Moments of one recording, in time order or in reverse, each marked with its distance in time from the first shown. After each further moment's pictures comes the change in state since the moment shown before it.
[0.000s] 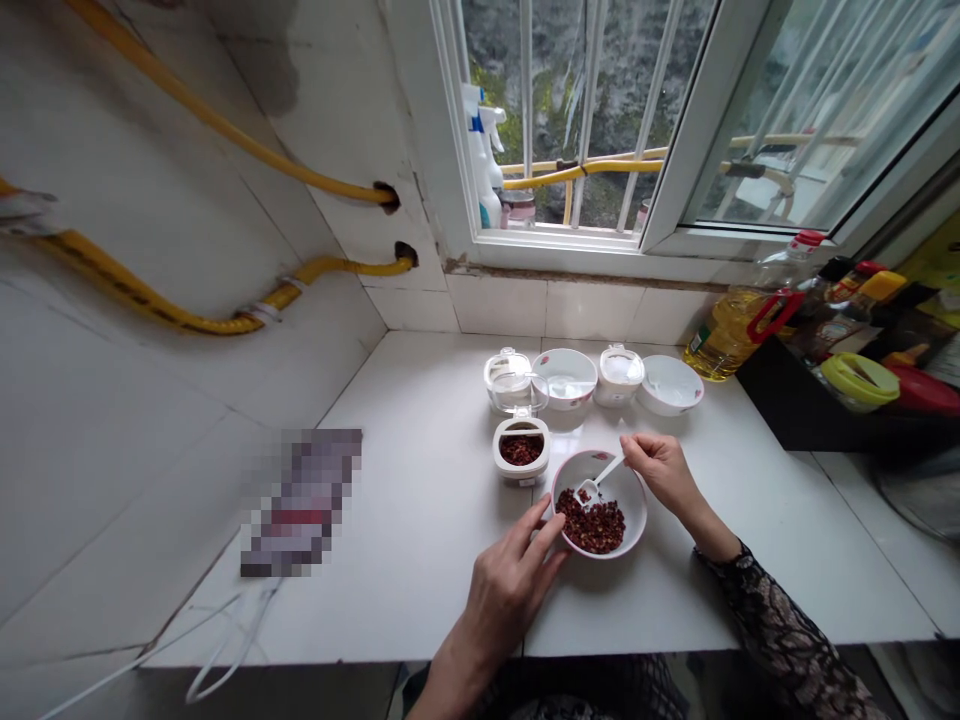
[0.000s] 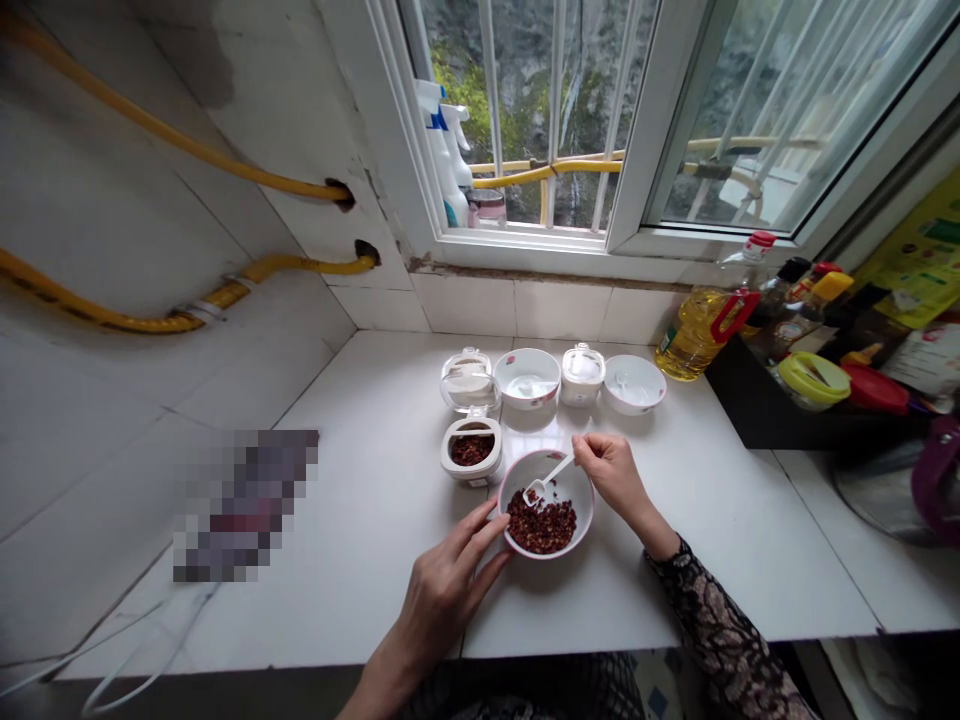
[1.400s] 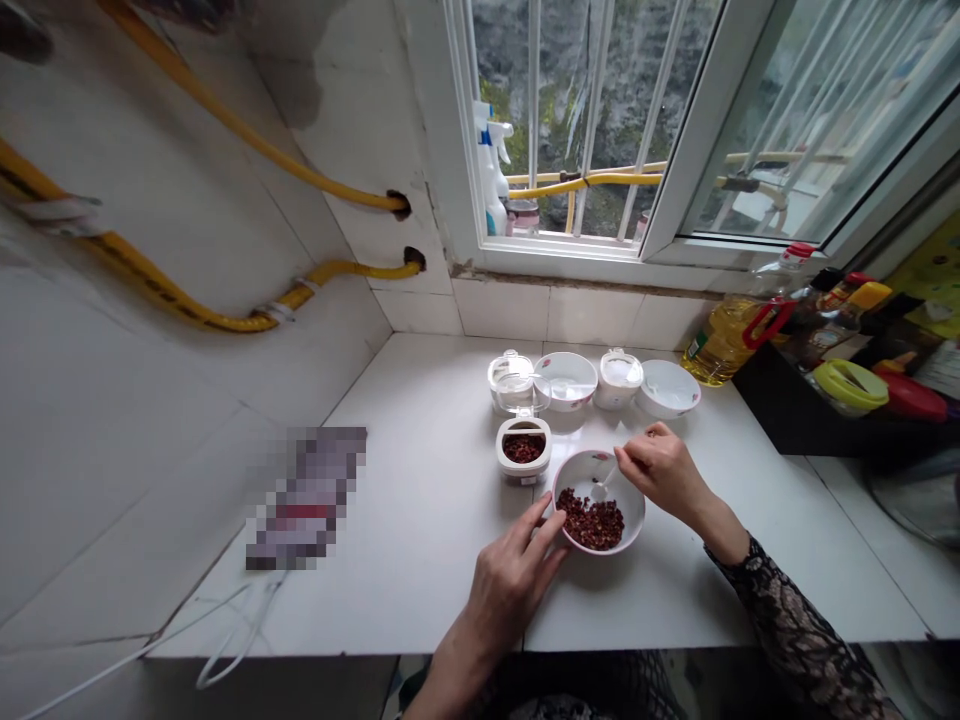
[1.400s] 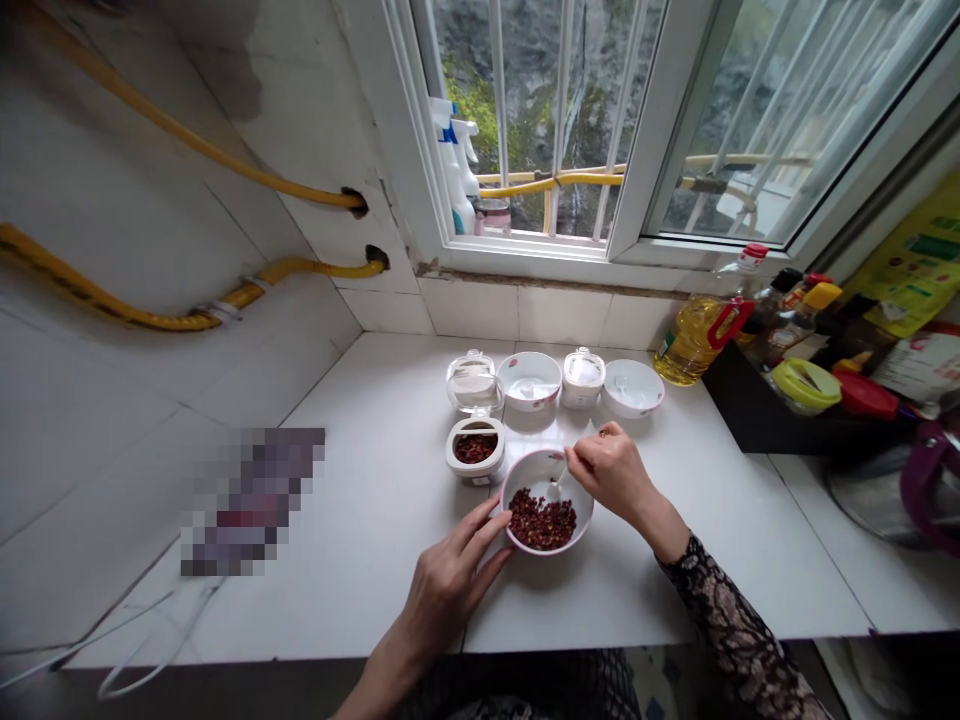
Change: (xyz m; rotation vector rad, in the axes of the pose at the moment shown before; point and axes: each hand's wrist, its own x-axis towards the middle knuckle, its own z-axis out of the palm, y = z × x) left_hand -0.002 -0.001 0.003 0.018 0.009 0.010; right_hand 0.001 -0.010 -0.012 -0.664 0.006 -0.752
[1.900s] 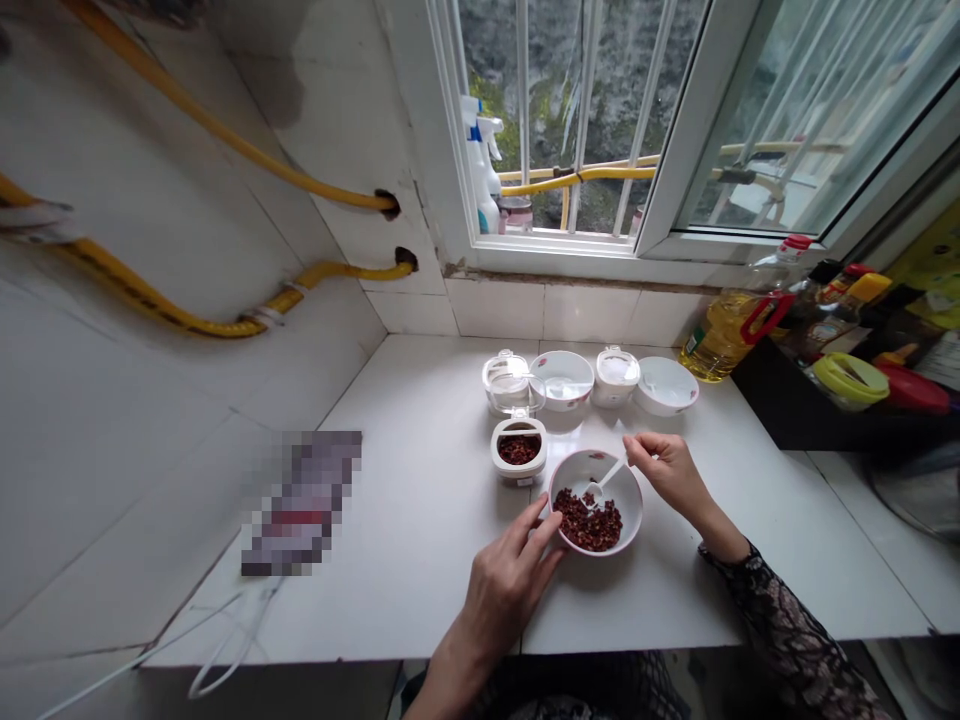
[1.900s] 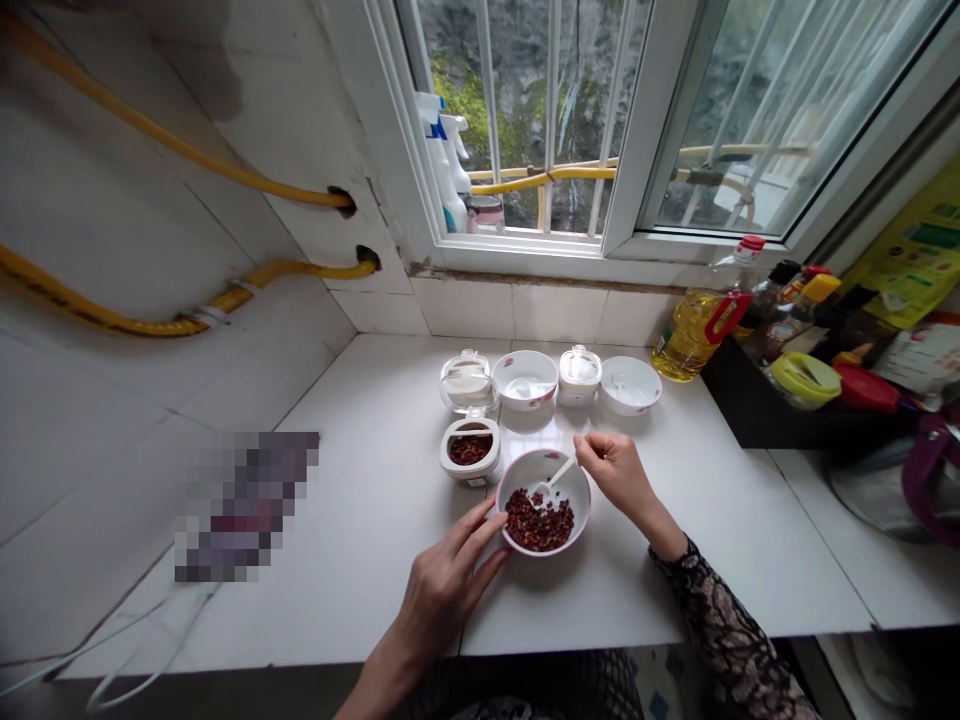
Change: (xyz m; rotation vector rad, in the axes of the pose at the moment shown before) left_hand 0.003 0.001 -0.003 0.011 -0.003 -0.005; right_hand -0.008 0.000 0.002 0.489 -0.041 0.626
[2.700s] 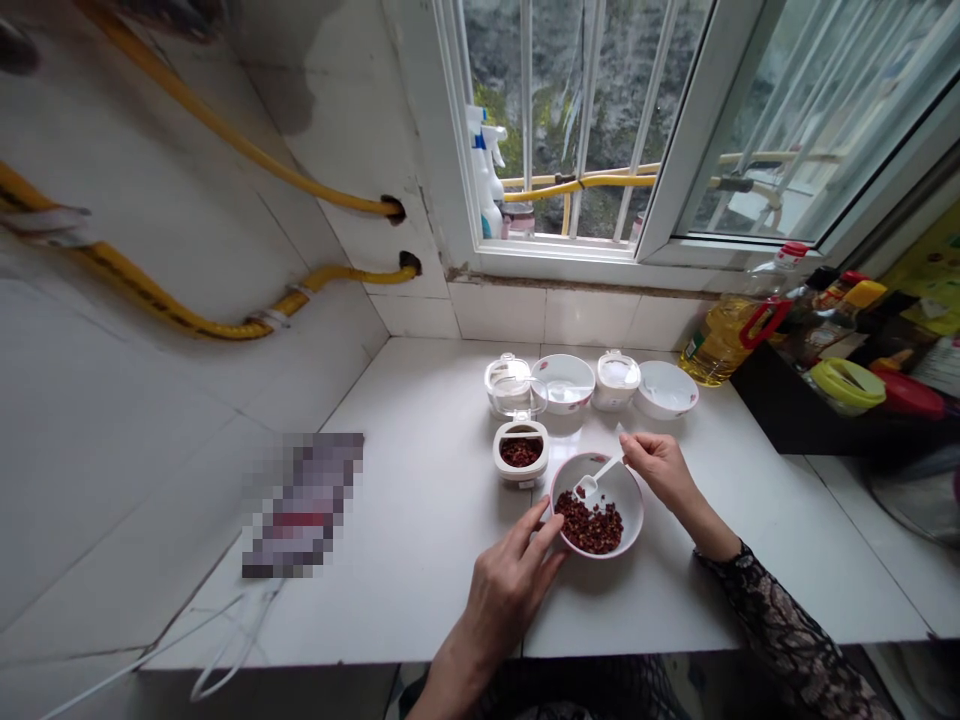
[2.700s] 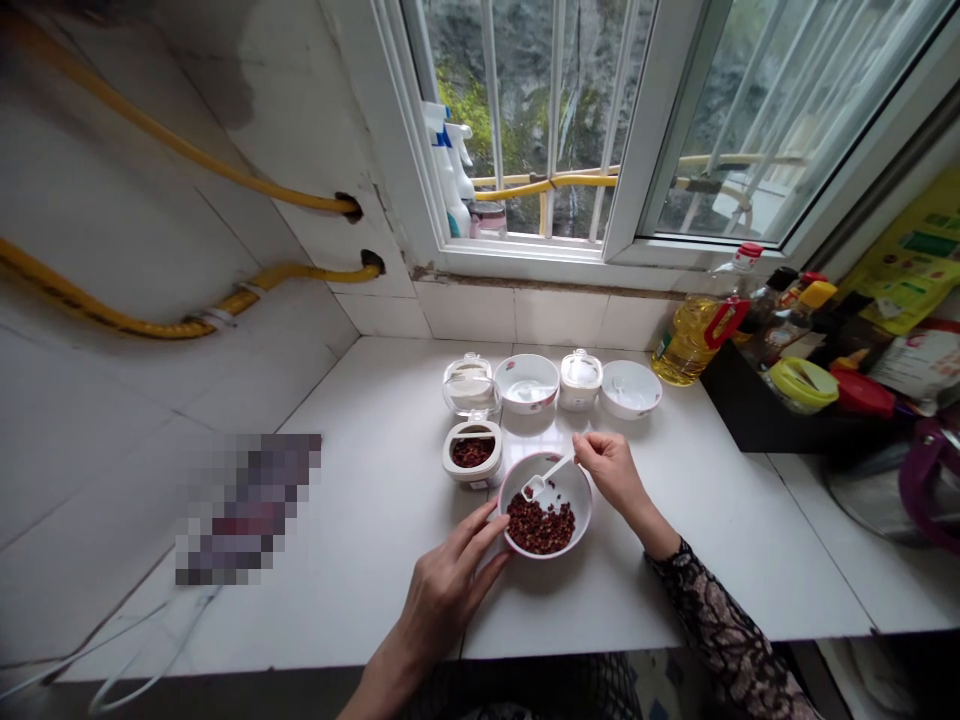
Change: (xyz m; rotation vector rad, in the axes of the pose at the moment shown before) left_hand -0.002 -0.001 0.003 -0.011 0.003 0.005; right_hand 0.006 -0.001 0.010 0.244 0.006 0.182
